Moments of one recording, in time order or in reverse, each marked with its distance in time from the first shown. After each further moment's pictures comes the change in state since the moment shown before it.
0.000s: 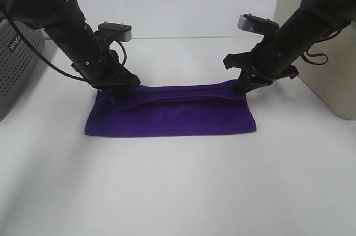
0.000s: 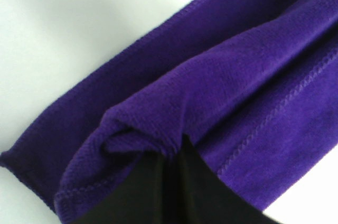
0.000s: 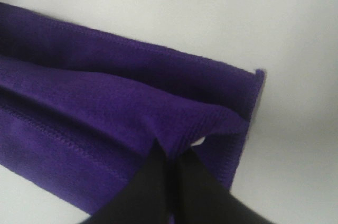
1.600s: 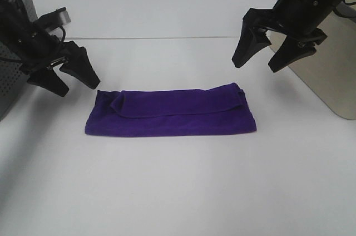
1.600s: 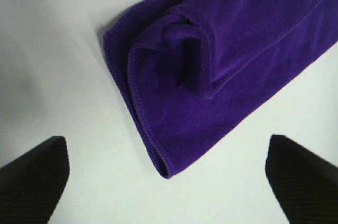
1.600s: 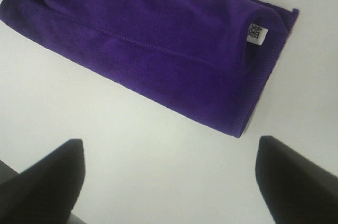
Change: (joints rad) left arm 0.314 -0.001 -0.051 -0.261 0.389 0.144; right arm -0.002 -0.227 -0.090 -0.098 0.403 0.100
